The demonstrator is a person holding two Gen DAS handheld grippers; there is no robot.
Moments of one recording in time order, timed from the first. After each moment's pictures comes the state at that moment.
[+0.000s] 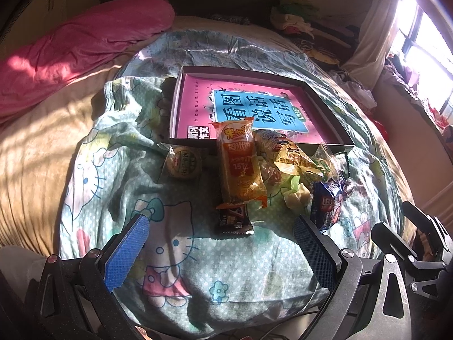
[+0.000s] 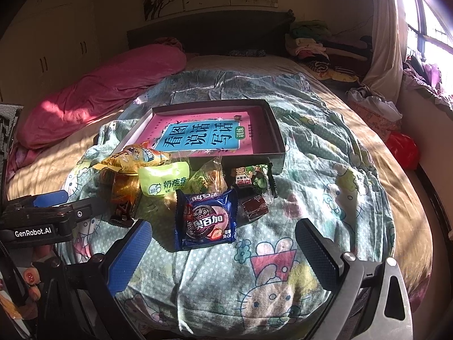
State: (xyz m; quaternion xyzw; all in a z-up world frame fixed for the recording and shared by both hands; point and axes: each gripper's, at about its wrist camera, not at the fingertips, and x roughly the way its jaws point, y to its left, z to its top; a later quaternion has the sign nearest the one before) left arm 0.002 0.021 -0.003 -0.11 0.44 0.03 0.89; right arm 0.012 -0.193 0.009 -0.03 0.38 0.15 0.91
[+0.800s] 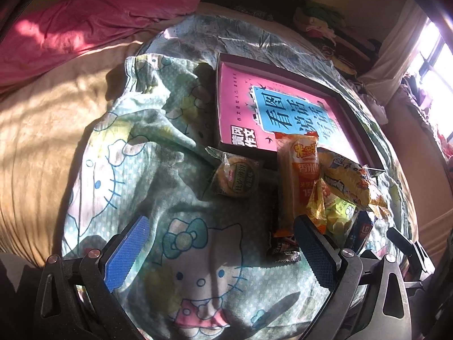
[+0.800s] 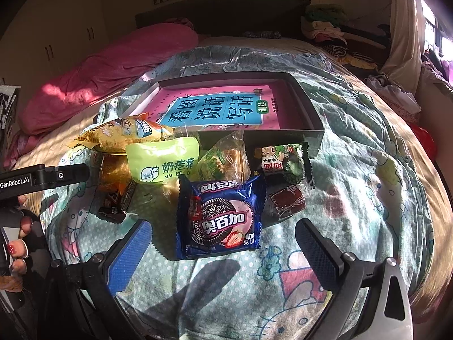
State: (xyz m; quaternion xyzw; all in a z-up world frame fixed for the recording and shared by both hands) left arm 0.034 0.080 -0.032 -0.17 0.46 0.05 0.87; right arm 0.048 -0.170 -0.038 -0.04 0.42 0.18 0.89
